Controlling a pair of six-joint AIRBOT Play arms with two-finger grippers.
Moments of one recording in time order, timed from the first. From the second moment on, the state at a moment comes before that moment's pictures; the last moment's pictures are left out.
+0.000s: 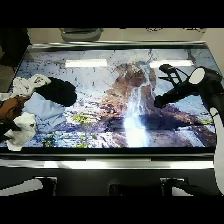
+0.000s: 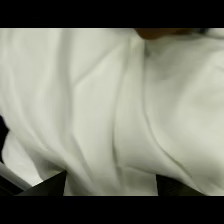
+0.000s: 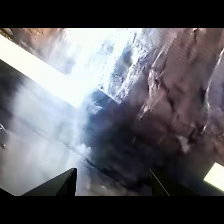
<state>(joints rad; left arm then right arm) 0.73 -1.38 1.09 1.49 -1.22 -1.60 -0.01 -1.39 1.42 -1.30 1.33 1.05</state>
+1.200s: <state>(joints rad) -0.05 -0.68 1.17 0.77 -0.89 -1.58 -0.01 -1.19 1.42 -1.32 1.48 1.06</state>
